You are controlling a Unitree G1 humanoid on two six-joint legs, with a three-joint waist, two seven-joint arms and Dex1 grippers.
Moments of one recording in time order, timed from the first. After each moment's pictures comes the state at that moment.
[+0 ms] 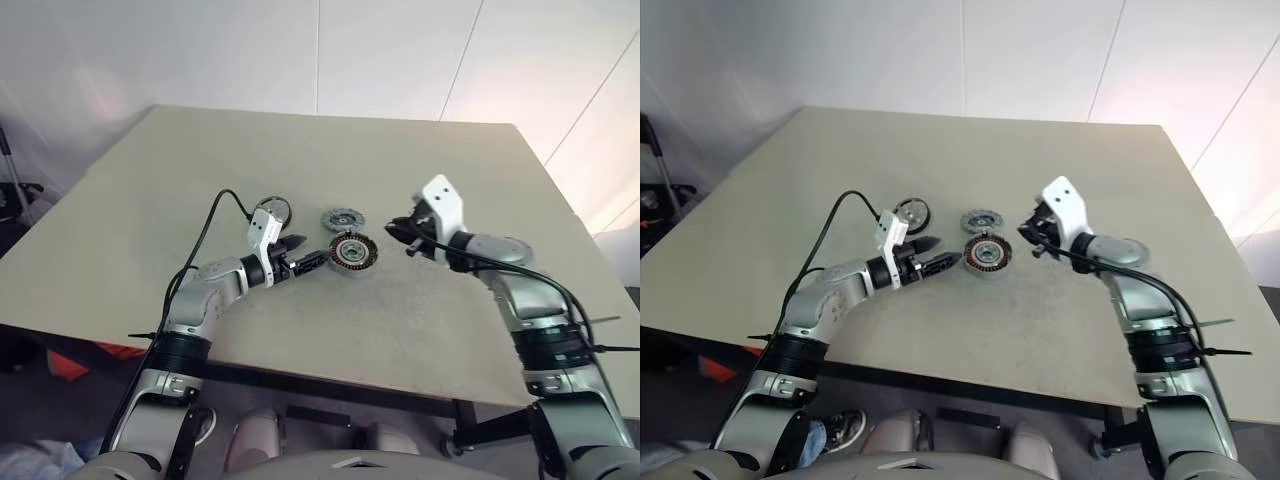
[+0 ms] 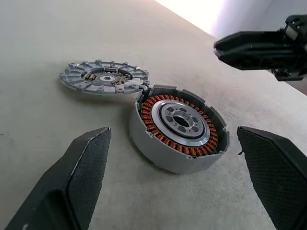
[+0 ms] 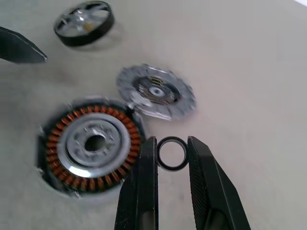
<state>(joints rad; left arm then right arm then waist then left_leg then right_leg) -0.43 0.21 -0.05 0.19 -0.39 0.51 -0.77 -0.45 -0.49 0.08 0.04 0.14 0.53 0.71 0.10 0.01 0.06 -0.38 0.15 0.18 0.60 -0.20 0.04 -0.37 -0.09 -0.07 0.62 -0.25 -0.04</state>
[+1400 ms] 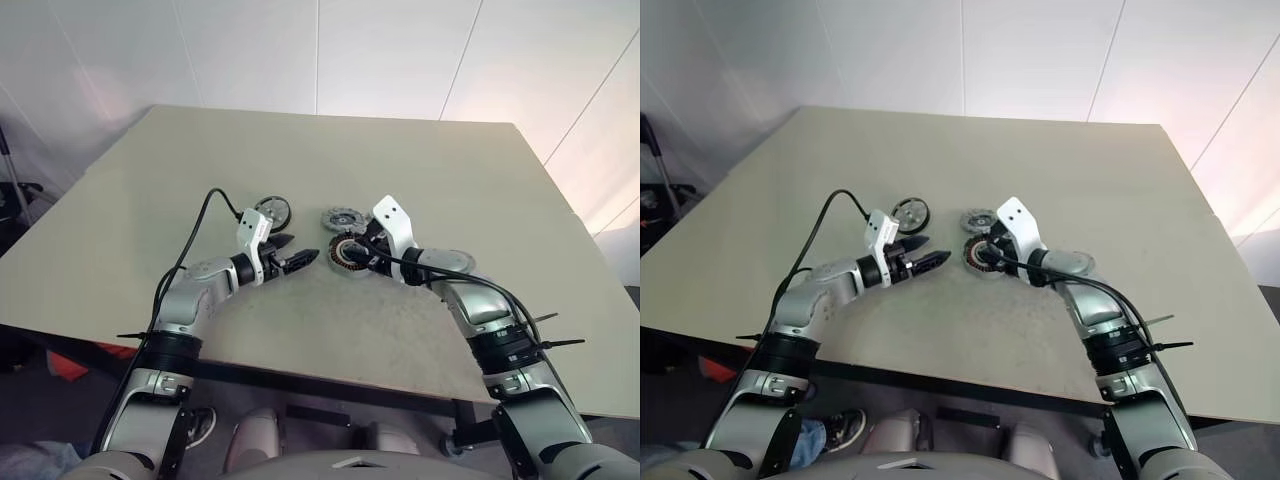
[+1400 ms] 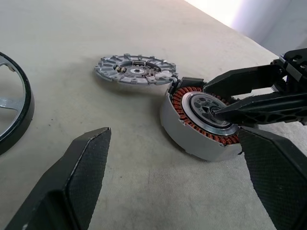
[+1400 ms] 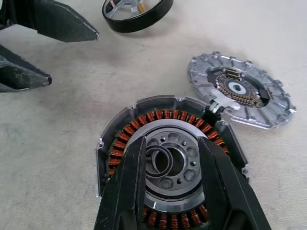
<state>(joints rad) -0.43 0.25 -0.04 0.21 -0.37 0.50 -0.76 -0.45 -0.38 0.17 0.09 0.13 0.56 0.67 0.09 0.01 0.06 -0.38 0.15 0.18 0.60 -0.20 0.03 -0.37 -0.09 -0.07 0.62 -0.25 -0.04</state>
